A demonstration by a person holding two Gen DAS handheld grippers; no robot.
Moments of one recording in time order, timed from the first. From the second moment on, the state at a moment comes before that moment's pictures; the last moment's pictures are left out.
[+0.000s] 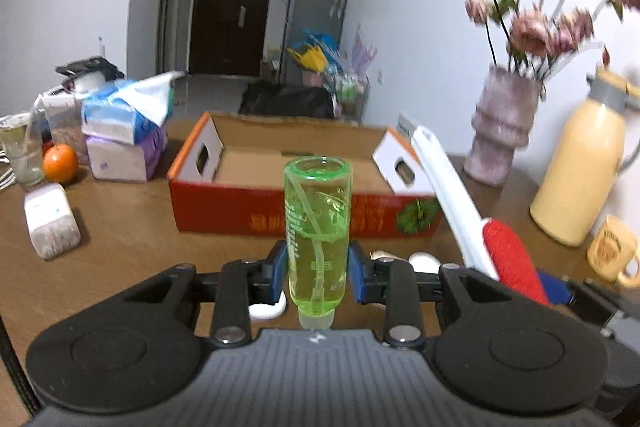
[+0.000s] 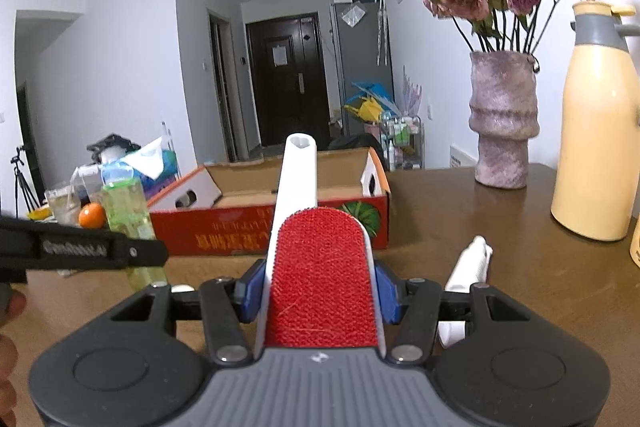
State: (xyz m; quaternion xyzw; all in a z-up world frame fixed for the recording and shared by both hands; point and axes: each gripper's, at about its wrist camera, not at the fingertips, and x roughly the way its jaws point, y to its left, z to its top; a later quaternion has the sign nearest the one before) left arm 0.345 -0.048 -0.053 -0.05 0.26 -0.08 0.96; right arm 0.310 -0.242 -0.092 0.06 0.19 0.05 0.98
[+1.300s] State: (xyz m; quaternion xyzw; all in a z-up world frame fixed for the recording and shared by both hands) left arm 0.462 -0.025 -0.030 -0.10 0.22 -0.02 0.97; right arm 0.424 -0.204 -0.062 0.08 0.14 0.05 0.99
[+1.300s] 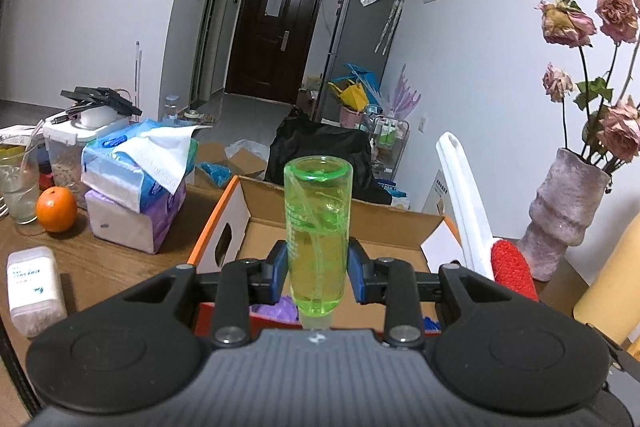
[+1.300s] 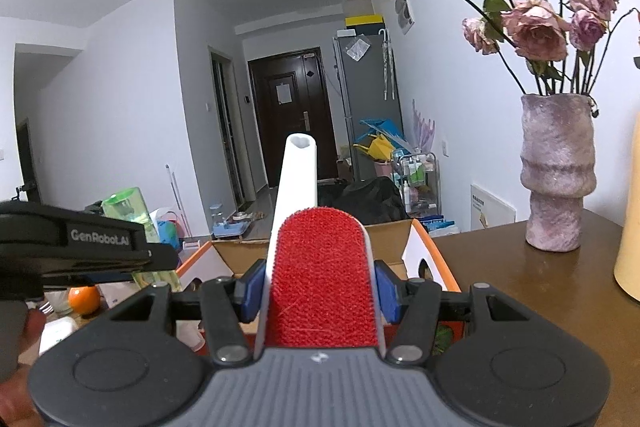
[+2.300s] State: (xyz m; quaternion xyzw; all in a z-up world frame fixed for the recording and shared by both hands) left arm 0.556 -0.031 -0.049 -0.06 0.21 0.00 0.97; right arm 0.531 -0.201 -0.074 0.09 0.17 0.02 0.98
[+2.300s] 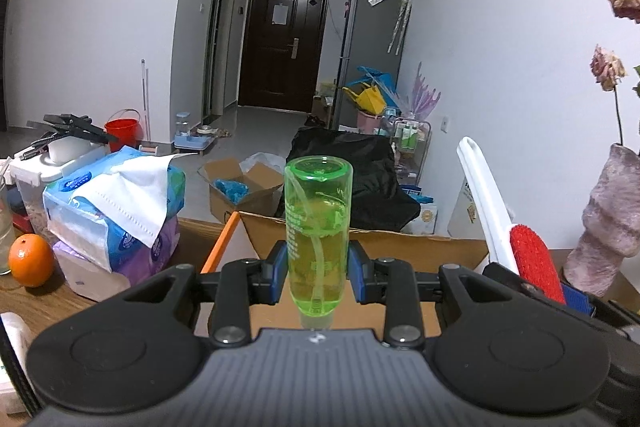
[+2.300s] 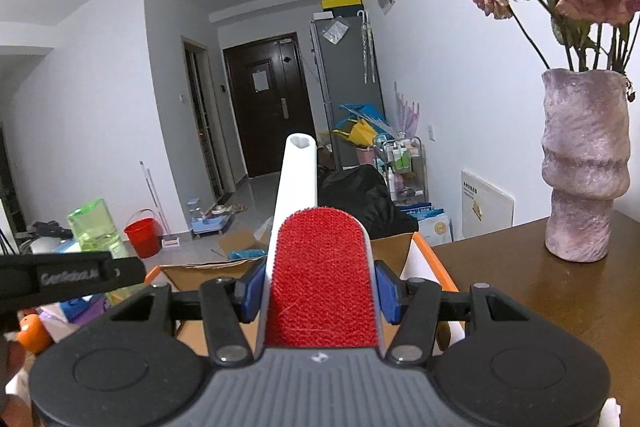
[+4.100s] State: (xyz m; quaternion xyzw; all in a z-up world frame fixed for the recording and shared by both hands) left arm 0.492 0.015 -0.052 -0.05 0.22 0.07 0.97; right arm 0.511 -0.173 -0.082 0.01 0.23 0.02 0.97
